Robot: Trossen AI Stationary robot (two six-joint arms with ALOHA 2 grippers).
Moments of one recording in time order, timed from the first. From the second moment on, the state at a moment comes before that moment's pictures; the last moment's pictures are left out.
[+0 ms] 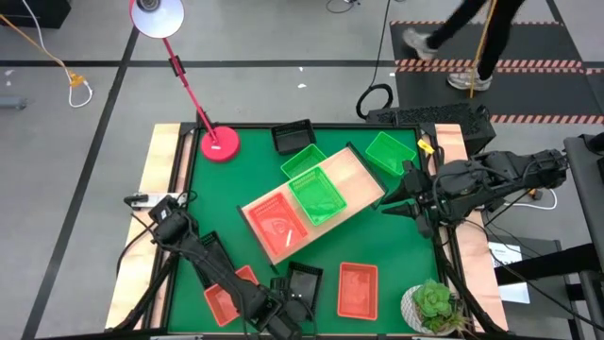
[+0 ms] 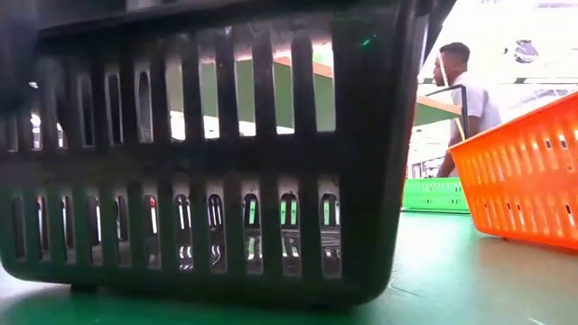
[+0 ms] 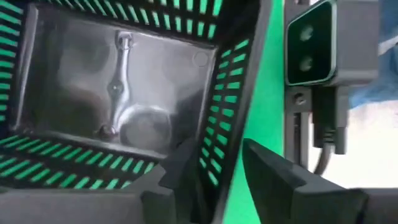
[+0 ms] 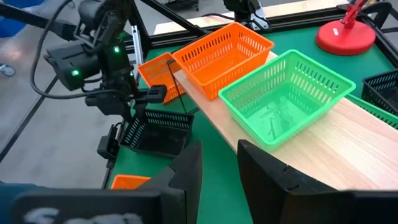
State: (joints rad) left arm -0.67 2.23 1.83 -0.83 -0.11 -0.64; right arm 0.26 0.91 1.24 -0.86 0.07 0.31
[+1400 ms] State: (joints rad) left arm -0.28 2.14 2.21 -0.80 0.05 -0.25; right arm 0.48 1.17 1.42 -0.91 -0.01 0.57
